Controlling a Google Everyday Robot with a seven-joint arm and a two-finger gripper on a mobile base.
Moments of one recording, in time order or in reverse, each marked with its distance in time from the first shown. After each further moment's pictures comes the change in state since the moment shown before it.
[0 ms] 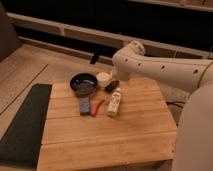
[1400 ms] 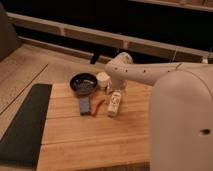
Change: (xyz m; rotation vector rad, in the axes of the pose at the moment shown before) arm 0.052 -0.012 0.106 0.124 0.211 -0.043
